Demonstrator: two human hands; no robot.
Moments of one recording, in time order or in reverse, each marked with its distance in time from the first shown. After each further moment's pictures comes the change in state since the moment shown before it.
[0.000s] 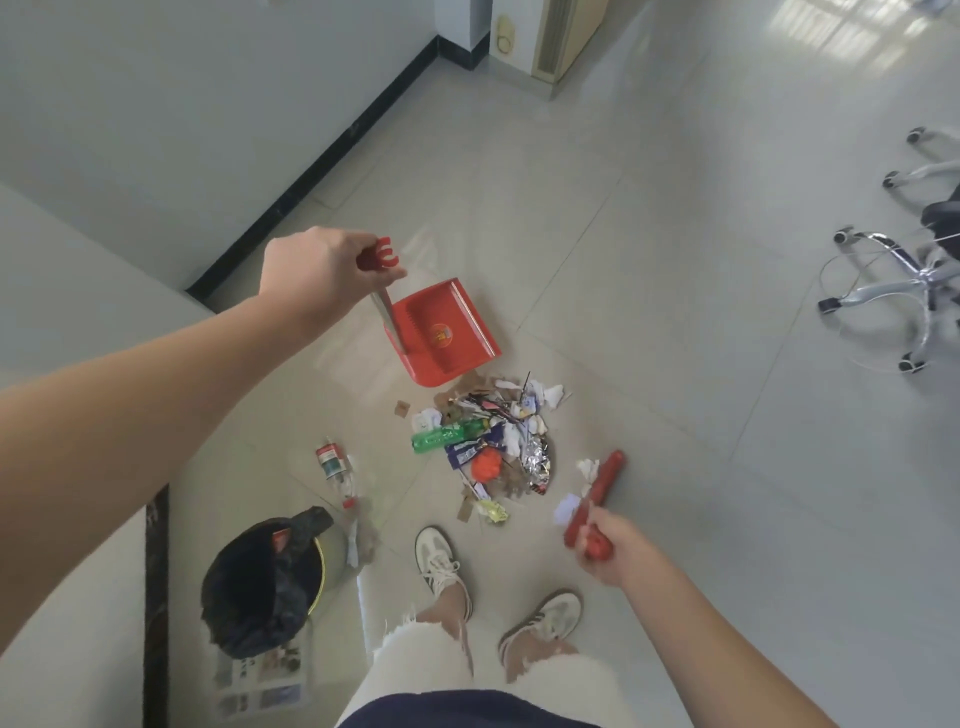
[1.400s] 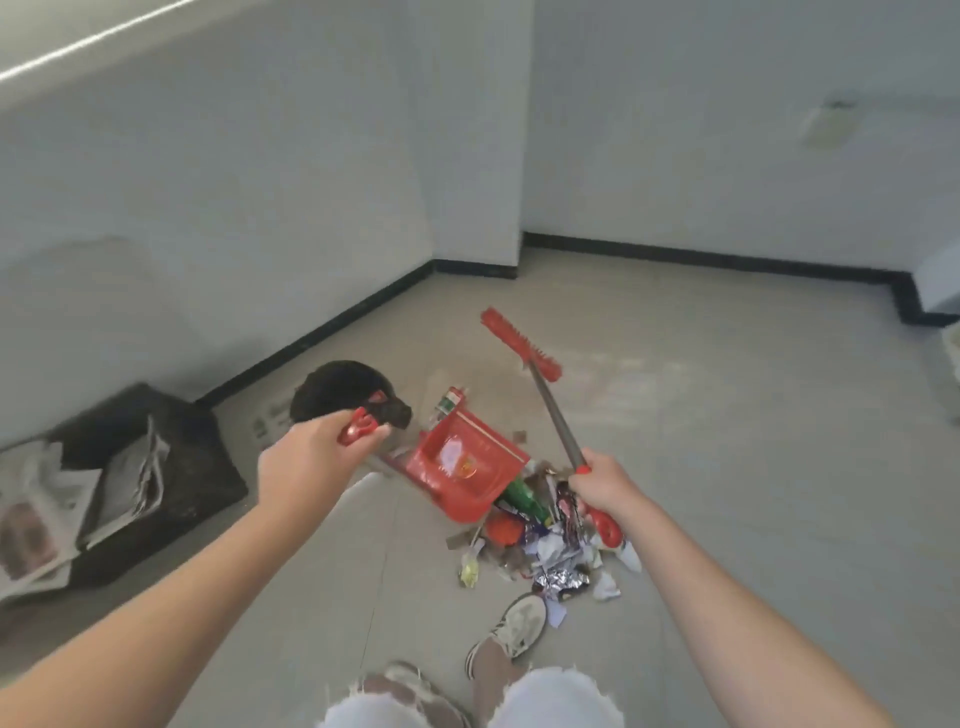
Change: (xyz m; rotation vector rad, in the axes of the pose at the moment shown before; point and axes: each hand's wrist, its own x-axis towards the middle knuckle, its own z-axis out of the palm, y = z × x) left_hand -0.254 0.102 0.033 -0.205 0.199 -1.477; right_hand -0.032 -0.171 0.207 -1.952 -0.438 -0.862
